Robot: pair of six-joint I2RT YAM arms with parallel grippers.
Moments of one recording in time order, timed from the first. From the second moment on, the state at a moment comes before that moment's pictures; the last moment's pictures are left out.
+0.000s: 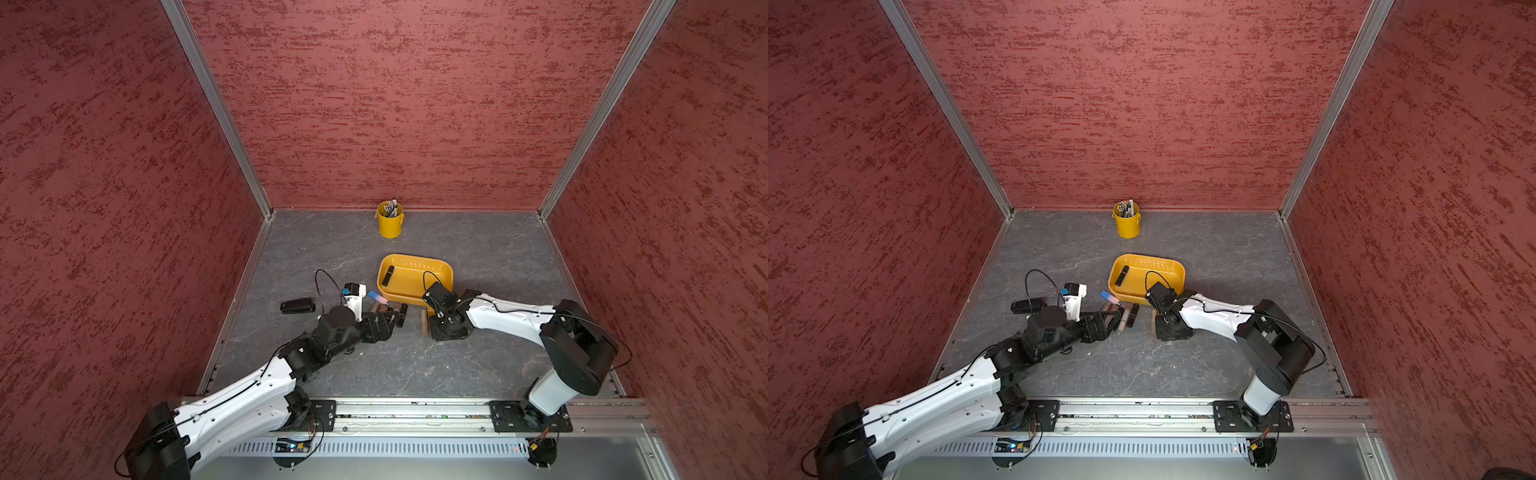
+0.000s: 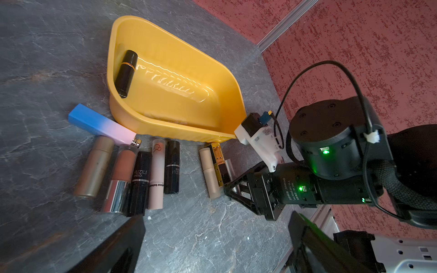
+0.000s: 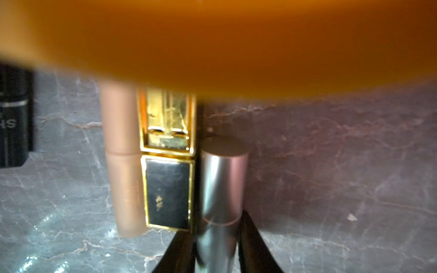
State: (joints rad) left arm -0.82 0.80 0.40 -0.04 -0.02 -0.81; right arm 0.78 1.65 0.92 -0.65 0.00 0.69
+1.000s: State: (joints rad) left arm -0.82 0.80 0.39 -0.04 -0.02 -0.84; right arm 0.76 1.31 0.83 -0.68 -0.02 0.68
